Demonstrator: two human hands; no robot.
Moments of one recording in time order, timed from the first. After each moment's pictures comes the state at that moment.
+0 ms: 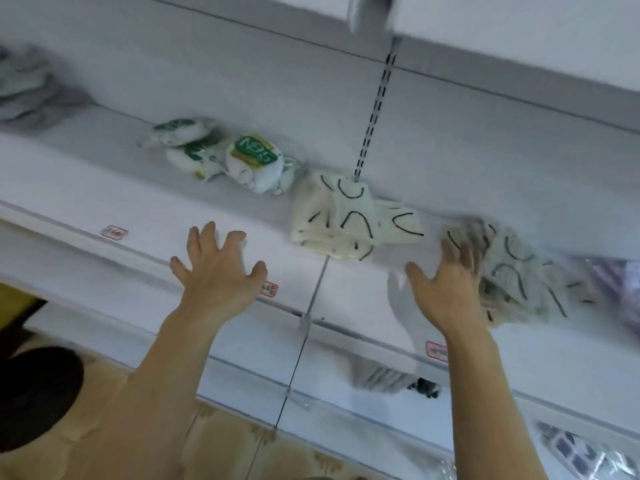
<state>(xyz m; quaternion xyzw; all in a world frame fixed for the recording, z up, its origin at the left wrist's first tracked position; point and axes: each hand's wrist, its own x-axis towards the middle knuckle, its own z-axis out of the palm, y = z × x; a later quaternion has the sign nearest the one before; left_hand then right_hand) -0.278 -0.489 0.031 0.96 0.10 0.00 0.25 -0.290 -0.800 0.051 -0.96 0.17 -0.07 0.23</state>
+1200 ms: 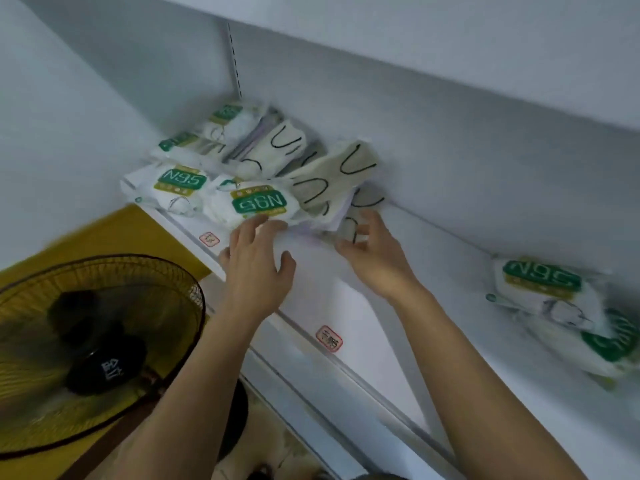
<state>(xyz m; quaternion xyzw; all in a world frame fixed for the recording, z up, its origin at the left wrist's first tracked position) -0.077 0.069 0.047 0.93 0.18 0.18 0.25 0.016 -0.103 0.066 -0.86 -0.13 0.14 0.47</state>
